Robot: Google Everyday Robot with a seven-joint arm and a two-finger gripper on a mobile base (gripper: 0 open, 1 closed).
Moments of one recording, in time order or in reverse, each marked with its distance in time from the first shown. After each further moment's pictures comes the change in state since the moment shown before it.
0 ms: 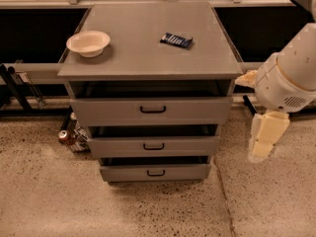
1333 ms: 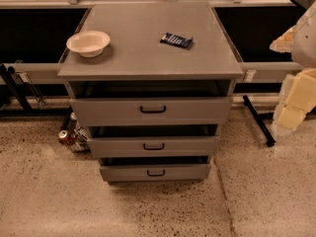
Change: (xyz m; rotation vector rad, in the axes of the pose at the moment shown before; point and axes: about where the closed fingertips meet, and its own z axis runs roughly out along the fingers) arm 0.005 -0.014 -0.092 0.084 0.069 0.174
